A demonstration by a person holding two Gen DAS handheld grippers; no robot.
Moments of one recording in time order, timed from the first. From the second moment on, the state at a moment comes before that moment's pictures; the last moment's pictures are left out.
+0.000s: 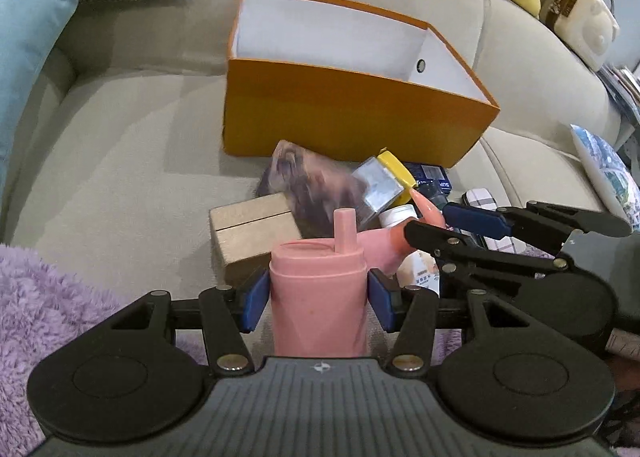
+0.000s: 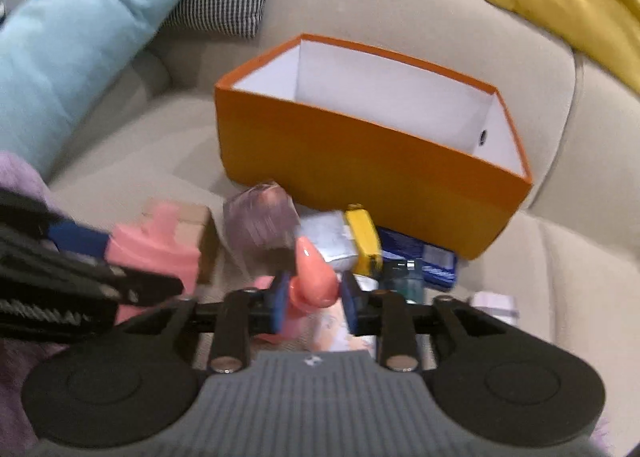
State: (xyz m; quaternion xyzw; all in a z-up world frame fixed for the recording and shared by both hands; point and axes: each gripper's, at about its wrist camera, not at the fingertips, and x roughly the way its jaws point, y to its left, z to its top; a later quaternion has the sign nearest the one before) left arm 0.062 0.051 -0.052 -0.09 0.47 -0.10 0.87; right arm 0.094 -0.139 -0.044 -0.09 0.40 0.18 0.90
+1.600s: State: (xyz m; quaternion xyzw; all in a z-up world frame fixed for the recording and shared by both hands) left arm 0.352 0.042 -0.047 0.10 0.40 -0.18 0.89; right arm 0.388 -0.141 -0.040 0.11 0.43 0.18 0.87
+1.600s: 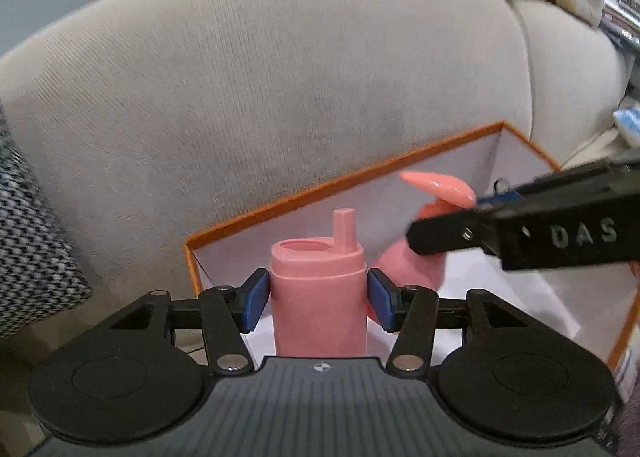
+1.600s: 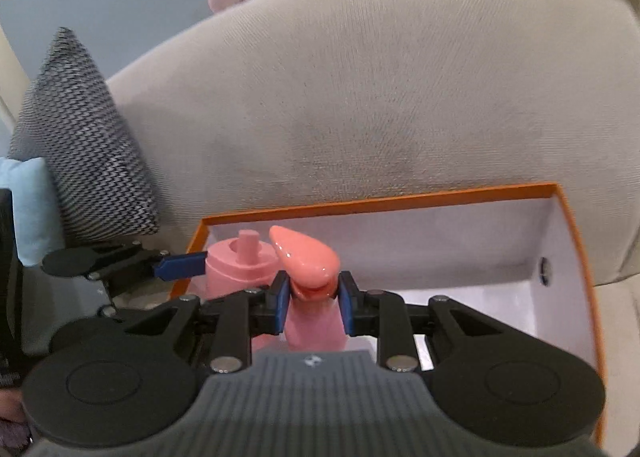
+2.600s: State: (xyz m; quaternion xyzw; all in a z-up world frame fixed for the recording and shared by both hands) left arm 0.312 0.061 -0.033 0.15 0.38 -0.13 0.90; right arm 0.416 -0.092 -0.075 0.07 0.45 0.18 0.87
